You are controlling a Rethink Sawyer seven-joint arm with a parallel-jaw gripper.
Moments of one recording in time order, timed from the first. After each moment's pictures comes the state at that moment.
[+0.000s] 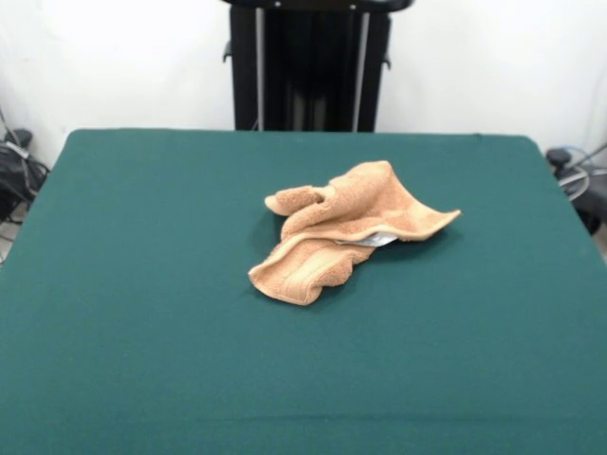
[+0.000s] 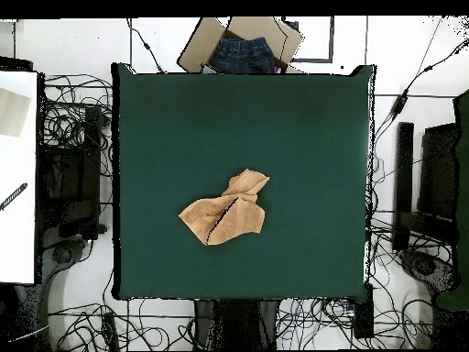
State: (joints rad) arm 0.97 -2.23 -0.62 1.32 -0.45 2.22 2.14
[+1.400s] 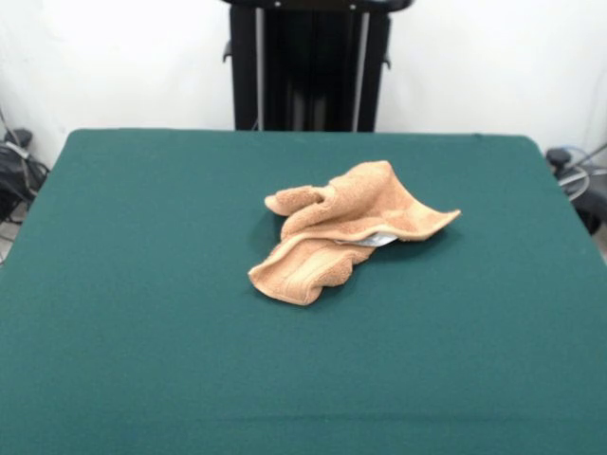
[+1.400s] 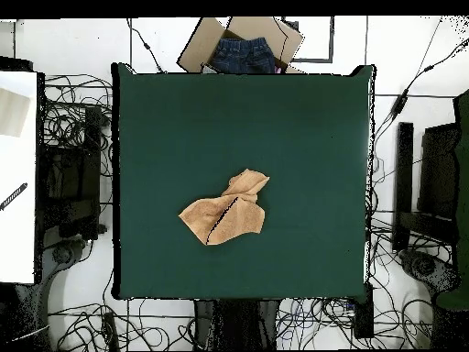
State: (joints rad) arm 1.02 -2.48 -0.65 1.38 -0.66 1.89 1.95
